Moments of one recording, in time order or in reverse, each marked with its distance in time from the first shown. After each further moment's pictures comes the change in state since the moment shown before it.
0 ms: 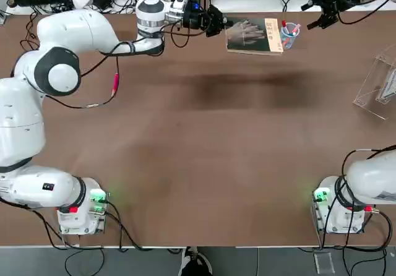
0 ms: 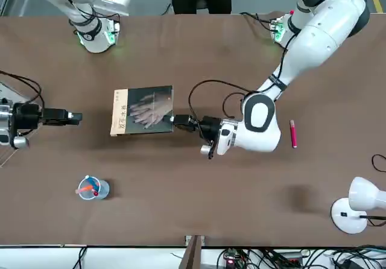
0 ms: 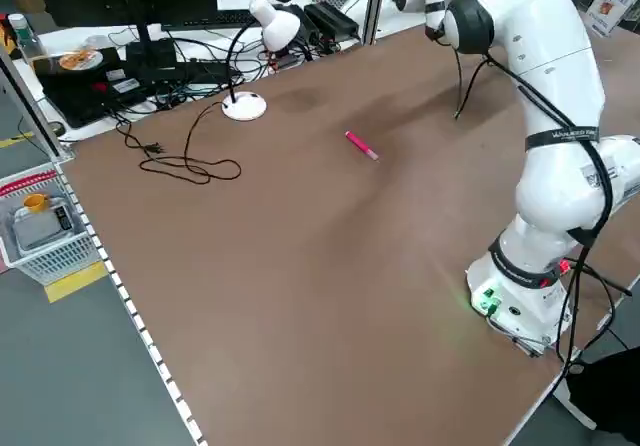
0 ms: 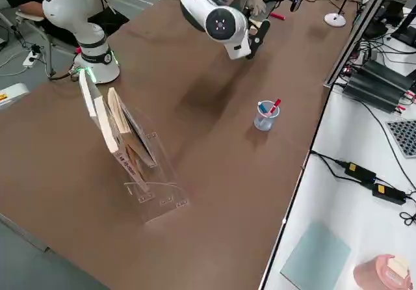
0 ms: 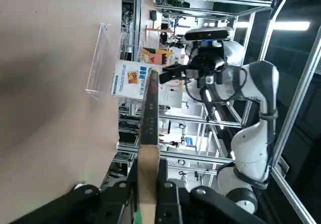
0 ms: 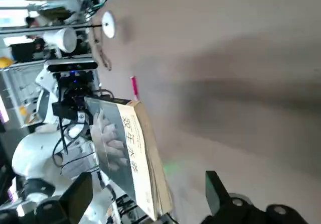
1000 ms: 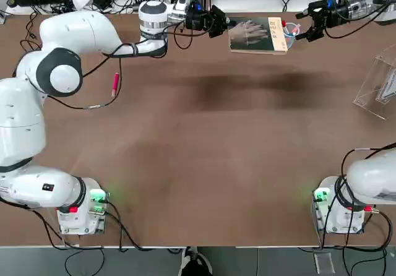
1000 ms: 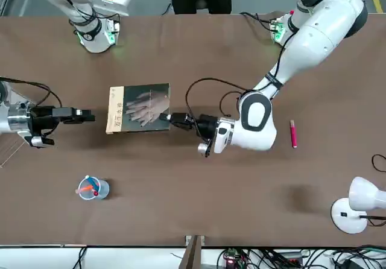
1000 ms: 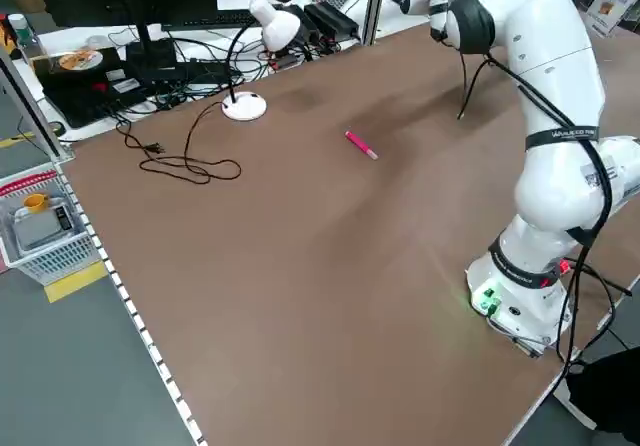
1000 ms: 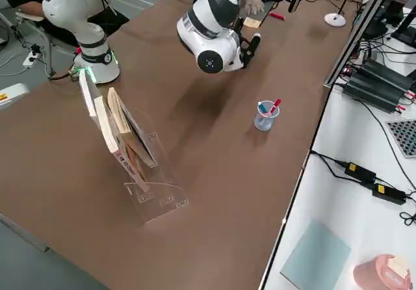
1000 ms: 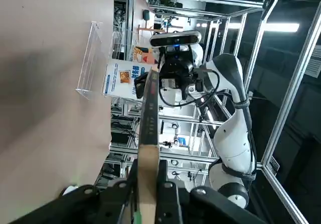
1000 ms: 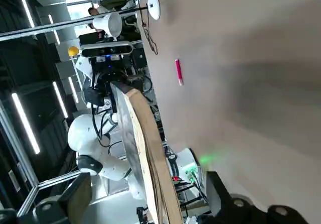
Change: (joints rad) left arm -0.013 0.005 0.000 0.000 -0.034 0.000 0.021; right arm -0.016 0.037 0.000 -0.125 0.202 -0.091 -0.126
